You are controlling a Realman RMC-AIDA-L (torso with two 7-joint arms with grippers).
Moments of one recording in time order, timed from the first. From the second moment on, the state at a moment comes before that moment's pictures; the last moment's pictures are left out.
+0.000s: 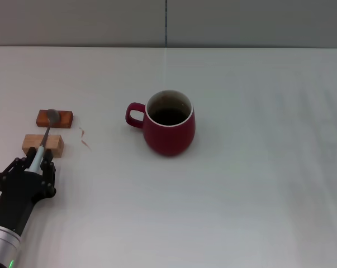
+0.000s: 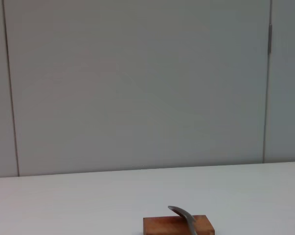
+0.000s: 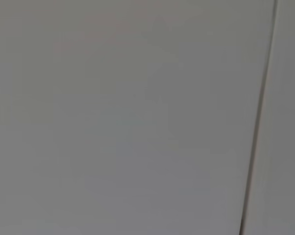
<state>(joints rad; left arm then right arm) -0.22 -2.07 0.24 -0.37 1.31 1.36 0.09 0.54 2.08 0.86 0.13 -2.03 -1.25 -0.20</state>
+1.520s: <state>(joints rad) -0.23 -2.07 0.23 -0.37 1.31 1.34 0.09 0.54 2.07 0.86 0.13 -2.04 -1.25 -0.20</state>
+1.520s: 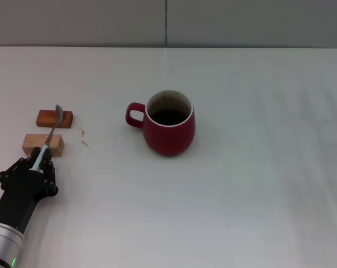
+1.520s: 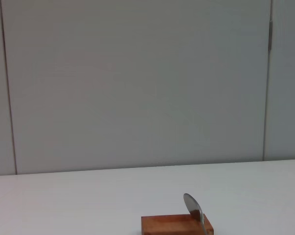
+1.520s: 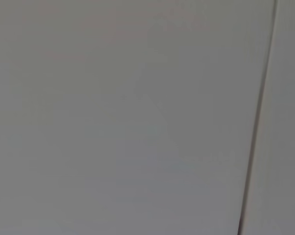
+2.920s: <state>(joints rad) -0.24 -2.06 0.22 -0.24 1.36 1.52 -0.37 0.55 2.07 0.86 0.12 -2.04 -1.24 -0.21</state>
